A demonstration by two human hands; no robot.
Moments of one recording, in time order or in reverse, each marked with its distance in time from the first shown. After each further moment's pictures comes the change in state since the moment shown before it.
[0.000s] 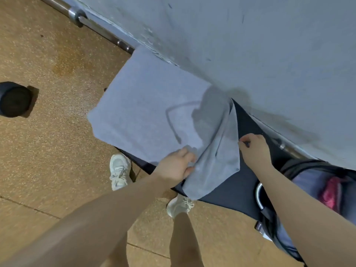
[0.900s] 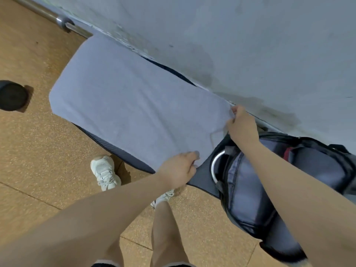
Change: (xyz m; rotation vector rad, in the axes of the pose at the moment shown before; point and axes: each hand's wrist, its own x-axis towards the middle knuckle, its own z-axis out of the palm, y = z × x) left_hand 0.024 0.173 0.110 -0.043 -0.071 -0.116; right_hand 0.003 0.120 -0.072 0.112 0.064 -0.193
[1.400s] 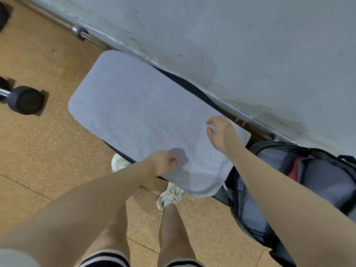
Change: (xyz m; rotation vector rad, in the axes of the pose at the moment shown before) left_hand -0.003 -0.058 -0.059 0.052 -0.253 -0.231; right_hand -0.006 -0.061 0.027 -0.094 -0.268 -0.110
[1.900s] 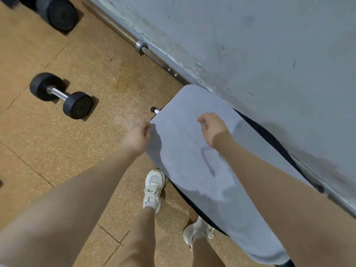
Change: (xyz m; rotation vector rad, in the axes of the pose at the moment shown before) left_hand -0.044 -0.248 -0.172 -0.339 0.735 -0.370; right_hand 0.140 -0.247 0.080 -0.026 -0.063 -0.204
